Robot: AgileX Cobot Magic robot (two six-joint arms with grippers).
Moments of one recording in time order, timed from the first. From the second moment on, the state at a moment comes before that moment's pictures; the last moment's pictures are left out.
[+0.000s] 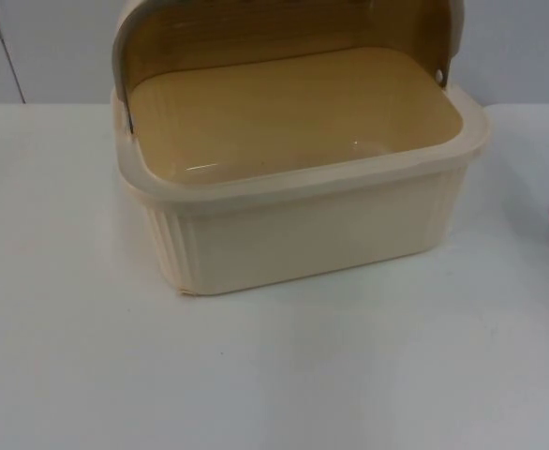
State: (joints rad) right arm 0.09 0.85 -0.92 -0.12 0.65 0.03; left arm 0.00 1.05 -1.11 -0.03 0.59 -0.03
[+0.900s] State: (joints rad) right arm 0.08 1.42 -1.15 -0.12 0.56 0.10; left arm 0.00 1.06 -1.11 -0.03 0.59 -0.03
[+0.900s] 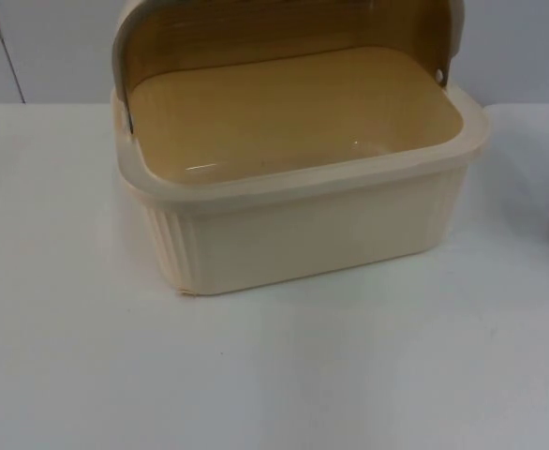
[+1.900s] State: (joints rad) right arm 0.01 1.94 -1.15 -0.02 0.31 0.14; left arm 0.00 1.06 -1.11 -0.03 0.57 -0.03
